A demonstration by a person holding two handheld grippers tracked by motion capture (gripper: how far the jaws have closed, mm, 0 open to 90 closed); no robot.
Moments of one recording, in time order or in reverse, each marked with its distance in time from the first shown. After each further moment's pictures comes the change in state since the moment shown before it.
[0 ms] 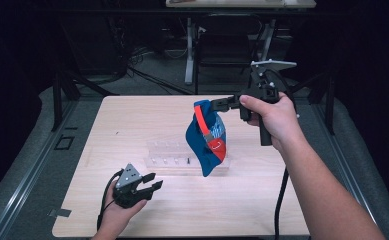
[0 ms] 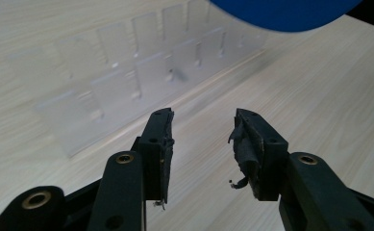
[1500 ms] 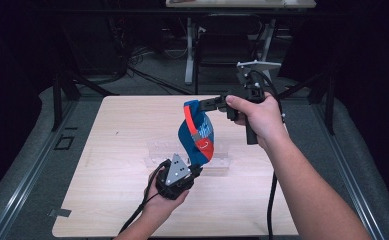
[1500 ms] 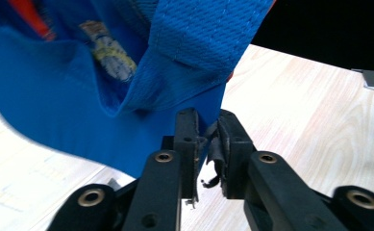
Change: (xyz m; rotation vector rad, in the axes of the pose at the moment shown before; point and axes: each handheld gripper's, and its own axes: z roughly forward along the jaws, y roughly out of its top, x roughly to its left) left arm -0.081 0.078 0.042 -0.089 -0.006 0.193; right arm 0.001 0.005 0.027 0.017 0.009 -0.007
